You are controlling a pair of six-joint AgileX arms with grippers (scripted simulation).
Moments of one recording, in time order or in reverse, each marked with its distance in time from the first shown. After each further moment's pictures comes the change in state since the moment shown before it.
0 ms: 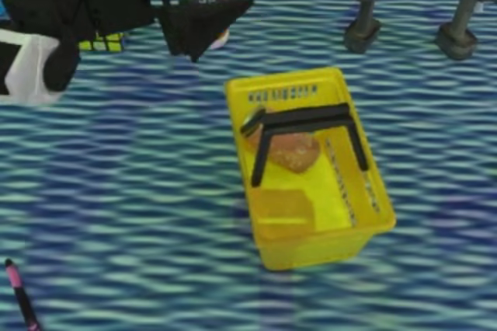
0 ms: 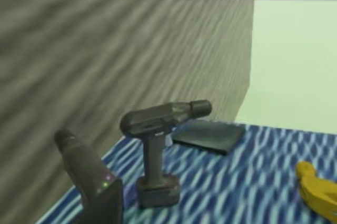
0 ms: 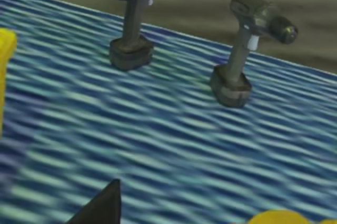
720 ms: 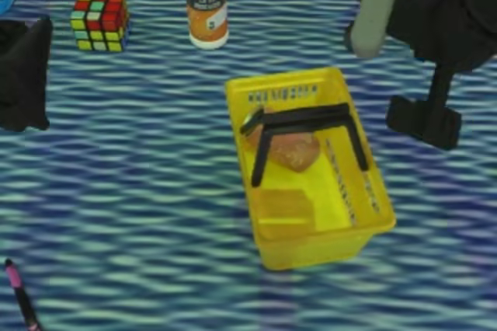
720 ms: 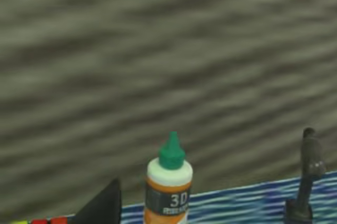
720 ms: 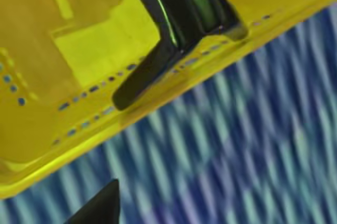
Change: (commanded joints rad) left arm 0.184 -1.284 -0.691 -0.601 -0.687 -0.076; right arm 0.355 1.278 1.201 -0.830 -0.001 -0.569
